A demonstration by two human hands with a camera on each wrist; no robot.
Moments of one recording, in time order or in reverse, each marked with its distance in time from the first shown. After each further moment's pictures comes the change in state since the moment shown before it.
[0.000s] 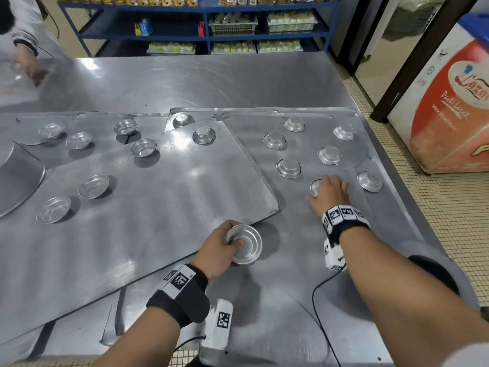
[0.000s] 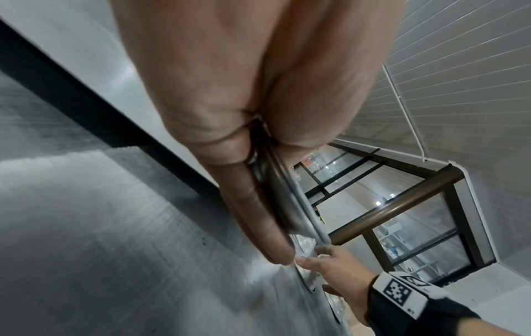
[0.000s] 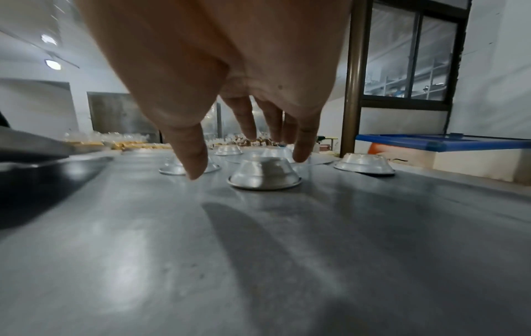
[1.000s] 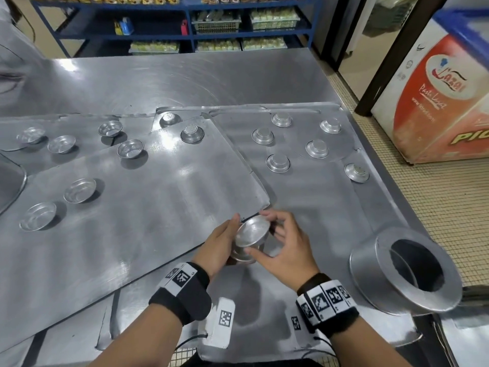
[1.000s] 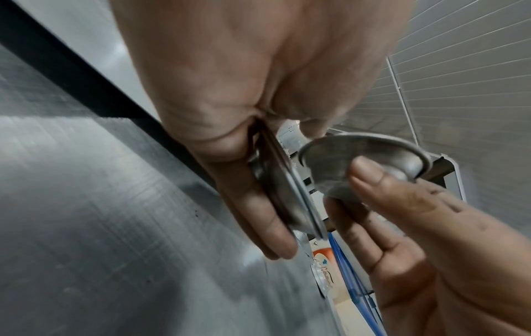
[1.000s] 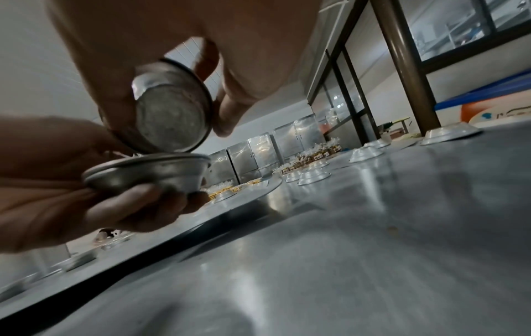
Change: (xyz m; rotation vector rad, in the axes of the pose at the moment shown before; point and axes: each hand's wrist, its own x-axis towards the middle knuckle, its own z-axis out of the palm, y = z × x) left_hand -0.001 0.006 0.014 -0.135 -0.099 -0.096; right_hand -0.185 -0.055 -0.017 1.047 -0.011 -0.436
